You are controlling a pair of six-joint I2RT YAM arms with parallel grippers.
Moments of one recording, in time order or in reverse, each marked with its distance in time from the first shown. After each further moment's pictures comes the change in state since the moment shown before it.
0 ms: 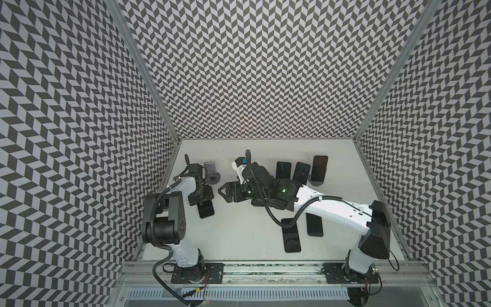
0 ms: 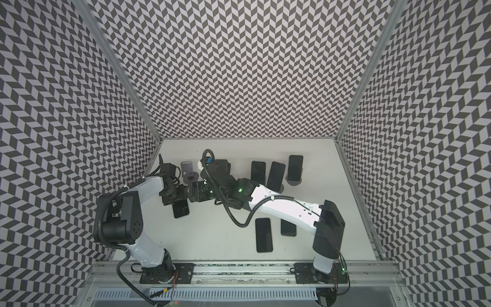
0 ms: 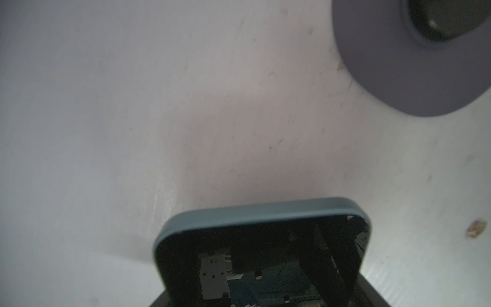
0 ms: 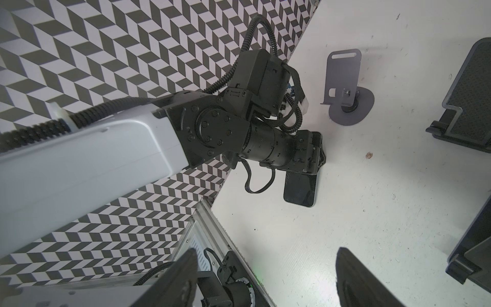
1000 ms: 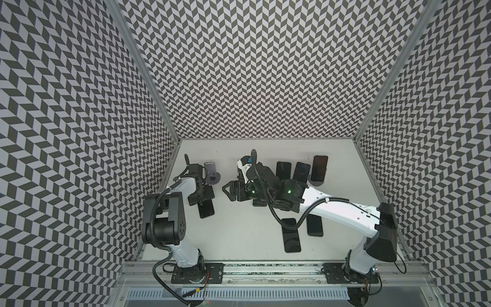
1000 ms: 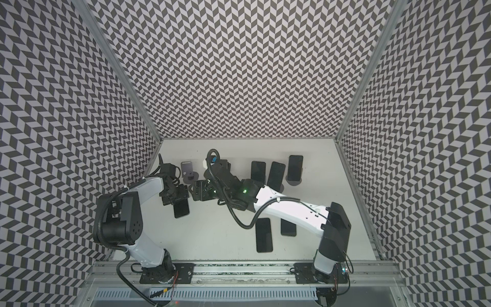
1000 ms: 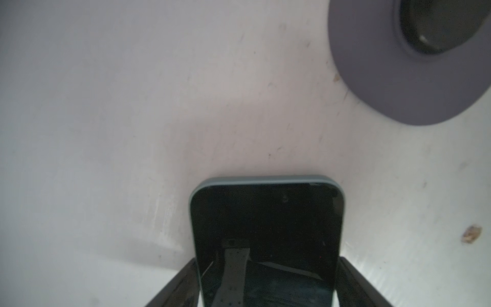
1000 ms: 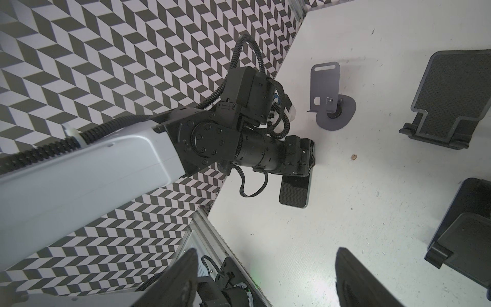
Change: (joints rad) left arm -0.002 -0.006 -0.014 0.031 -0.006 -0.004; right arm 0.001 -0.054 -0.037 -0.010 0.059 0.027
